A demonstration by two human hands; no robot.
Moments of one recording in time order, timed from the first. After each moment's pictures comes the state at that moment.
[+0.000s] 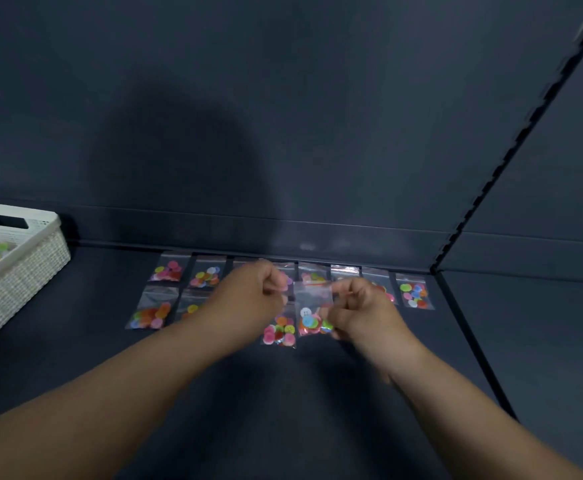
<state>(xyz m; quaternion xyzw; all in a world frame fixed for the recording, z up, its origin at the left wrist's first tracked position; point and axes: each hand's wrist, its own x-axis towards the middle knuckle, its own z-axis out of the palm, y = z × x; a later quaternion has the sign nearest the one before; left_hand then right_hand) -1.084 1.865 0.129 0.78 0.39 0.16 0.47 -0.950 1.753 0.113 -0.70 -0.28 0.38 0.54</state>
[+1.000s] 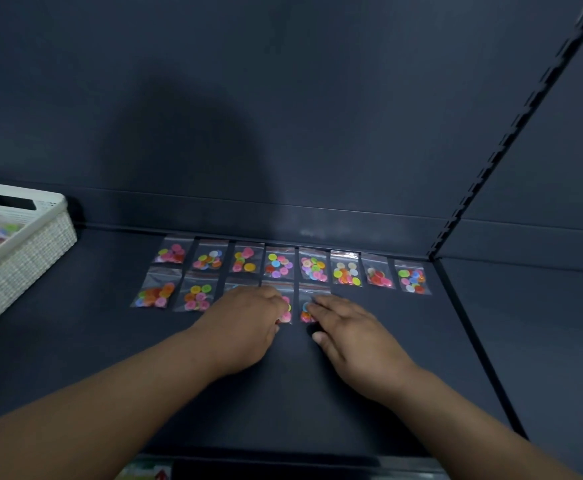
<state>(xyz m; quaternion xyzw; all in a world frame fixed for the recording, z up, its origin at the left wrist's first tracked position) -1.102 1.858 0.086 0.97 0.21 0.00 0.11 -0.951 1.724 0.077 -0.75 -0.65 0.09 0.09</state>
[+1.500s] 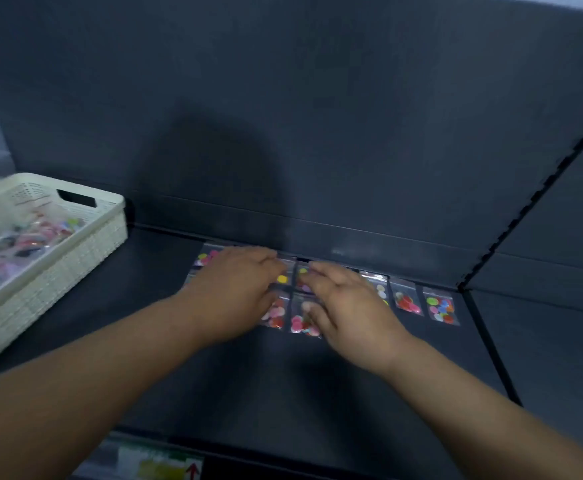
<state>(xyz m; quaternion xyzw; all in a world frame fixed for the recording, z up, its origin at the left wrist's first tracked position) -1.144 1.889 0.143 0.96 0.25 0.10 0.03 -0.981 1.776 0.131 -0.71 -0.69 0.02 0.13</state>
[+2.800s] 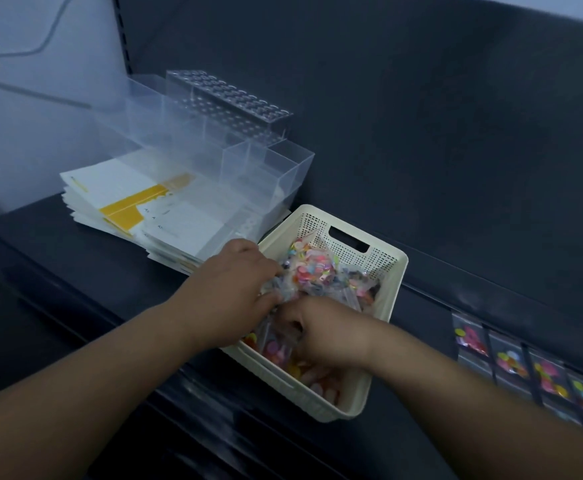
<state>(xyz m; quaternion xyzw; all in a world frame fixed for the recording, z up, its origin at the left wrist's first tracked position) -1.499 2.067 0.142 0.88 0.44 0.15 0.09 -1.330 2.033 0.136 -0.55 -0.80 0.23 -0.05</state>
